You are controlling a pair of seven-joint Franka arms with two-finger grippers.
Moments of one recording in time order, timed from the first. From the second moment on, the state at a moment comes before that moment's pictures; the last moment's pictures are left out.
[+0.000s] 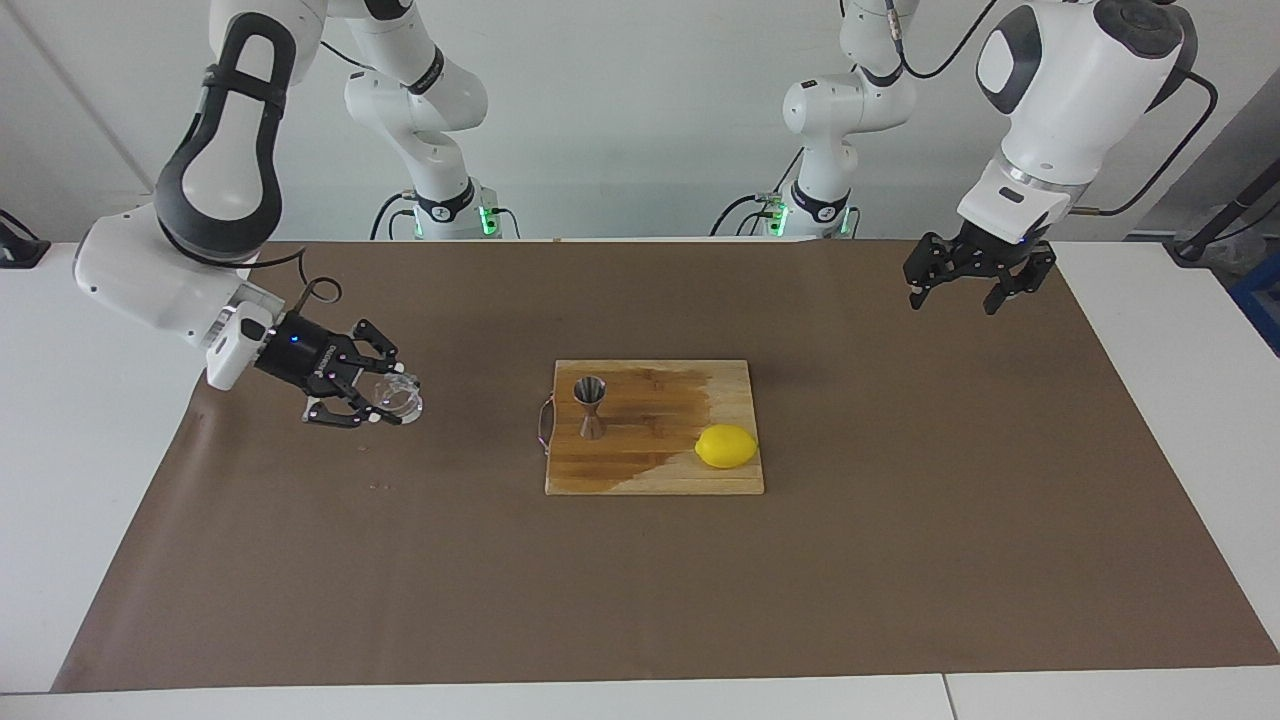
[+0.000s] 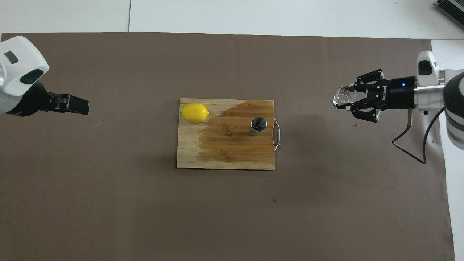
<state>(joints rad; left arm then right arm) 0.09 0.01 -0.21 -1.64 -0.02 1.71 0.03 -0.02 0.21 -0.10 -1.81 0.89 1.89 -1.68</state>
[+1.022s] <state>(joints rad) 0.18 0.01 -0.17 -1.64 -0.02 1.71 0.13 -0.01 0.18 0.20 -1.81 0.61 2.08 -1.33</state>
